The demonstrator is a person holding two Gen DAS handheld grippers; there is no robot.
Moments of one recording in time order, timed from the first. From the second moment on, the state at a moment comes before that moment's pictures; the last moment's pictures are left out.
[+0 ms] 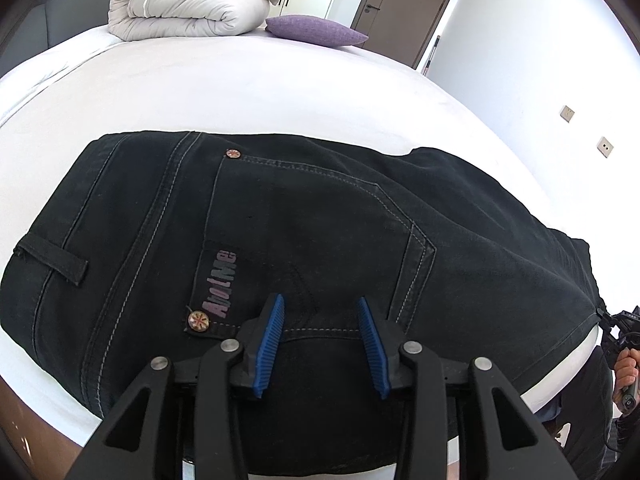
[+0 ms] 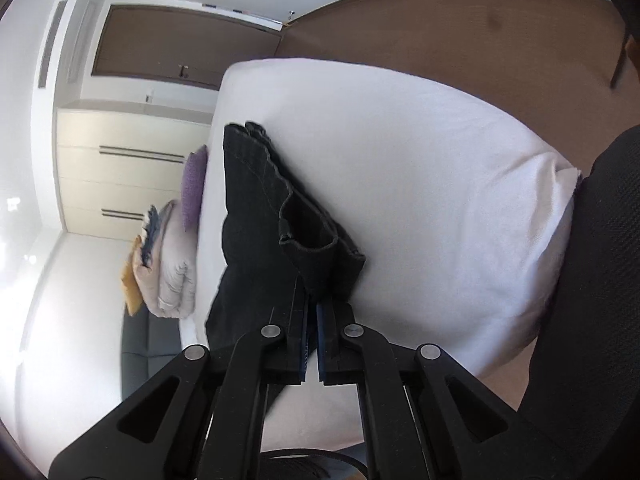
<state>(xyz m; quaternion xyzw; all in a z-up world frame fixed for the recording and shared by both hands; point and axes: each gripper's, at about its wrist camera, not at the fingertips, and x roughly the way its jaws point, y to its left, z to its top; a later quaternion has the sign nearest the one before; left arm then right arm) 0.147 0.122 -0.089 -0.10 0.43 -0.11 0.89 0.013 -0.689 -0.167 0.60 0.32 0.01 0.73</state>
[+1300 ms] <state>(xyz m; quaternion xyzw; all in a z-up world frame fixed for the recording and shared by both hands) 0.138 0.124 -0.086 -0.08 0.42 -0.12 0.89 0.128 -0.442 -0.171 0.54 0.50 0.21 0.65</state>
